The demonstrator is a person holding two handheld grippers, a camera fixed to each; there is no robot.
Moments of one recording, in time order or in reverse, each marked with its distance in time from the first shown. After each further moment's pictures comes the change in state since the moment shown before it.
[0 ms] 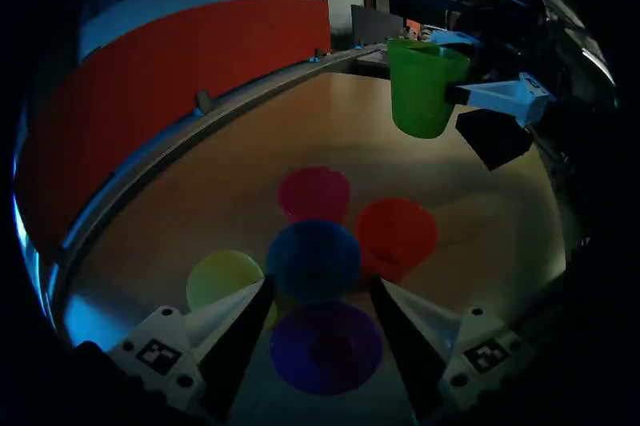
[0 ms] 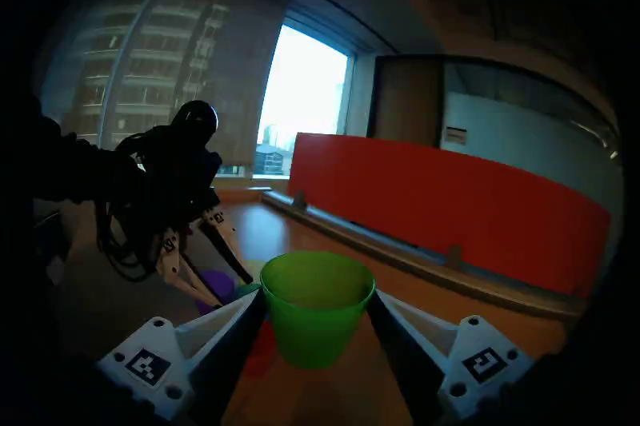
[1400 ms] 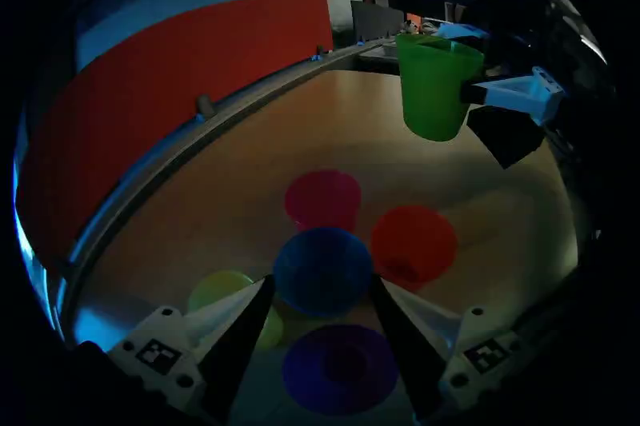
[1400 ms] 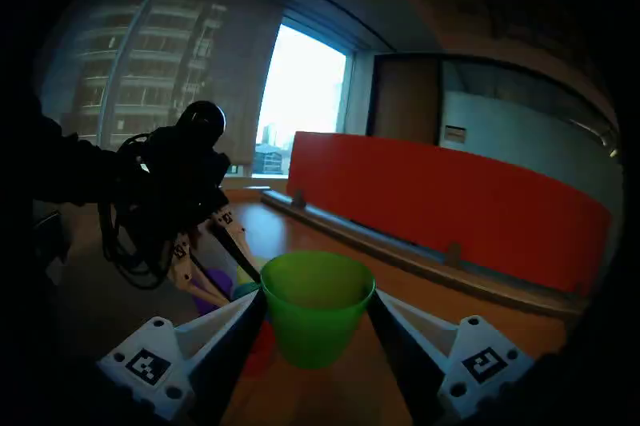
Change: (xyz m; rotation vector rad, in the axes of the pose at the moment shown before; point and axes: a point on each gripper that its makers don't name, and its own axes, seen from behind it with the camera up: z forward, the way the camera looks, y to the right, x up) left arm 0.009 -0.011 0.018 0.040 -0.010 0.044; right arm -0.003 0.003 -0.001 -0.003 -0.003 0.005
